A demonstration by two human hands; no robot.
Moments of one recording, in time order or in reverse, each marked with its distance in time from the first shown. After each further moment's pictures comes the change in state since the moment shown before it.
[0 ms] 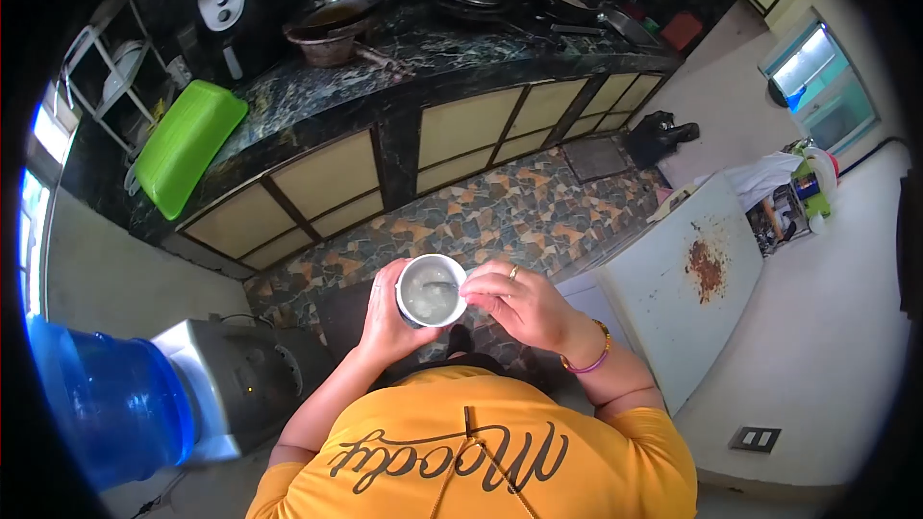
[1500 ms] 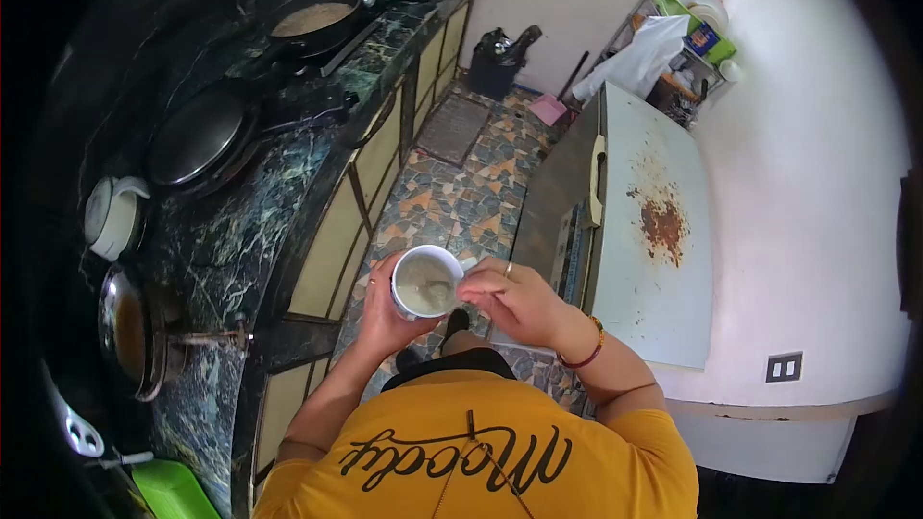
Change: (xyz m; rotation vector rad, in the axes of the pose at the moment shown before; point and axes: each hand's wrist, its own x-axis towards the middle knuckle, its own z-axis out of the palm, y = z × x) left_hand 0.478 -0.134 0.262 -0.423 -0.579 0.270; right_hand 0.101 0.302 -0.233 -0.283 0.490 0.401
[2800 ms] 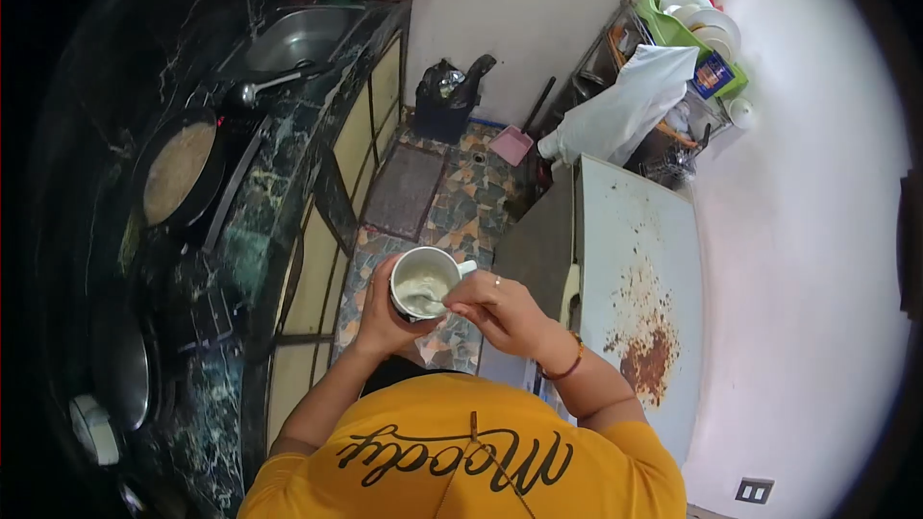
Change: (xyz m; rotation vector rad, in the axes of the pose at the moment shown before) left_hand 0.436 -0.161 0.206 -0.151 -0.151 -0.008; right_hand 0.154 0.356 -0.261 0.026 0.219 0.089
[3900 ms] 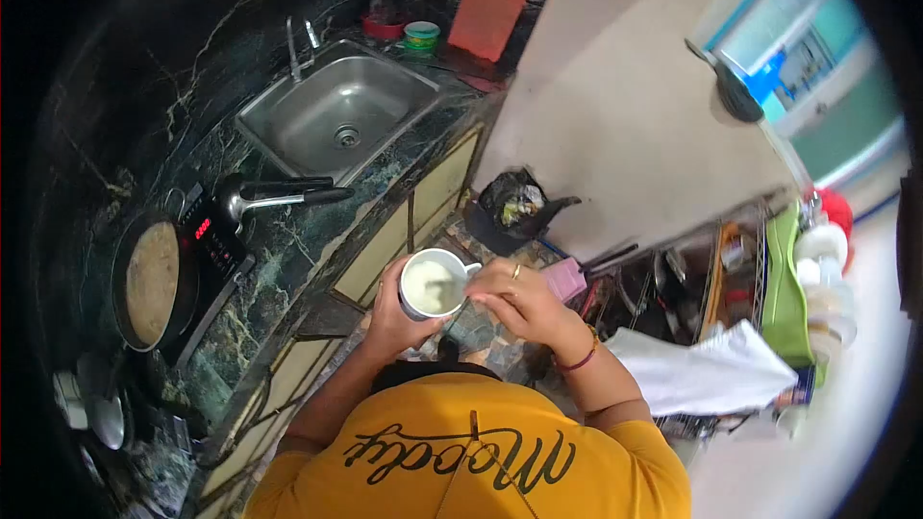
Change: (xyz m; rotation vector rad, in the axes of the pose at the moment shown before) left_hand 0.482 -0.175 0.020 0.036 0.432 -0.134; right_hand 0.415 0.403 -0.213 0.145 -0.359 -0.221
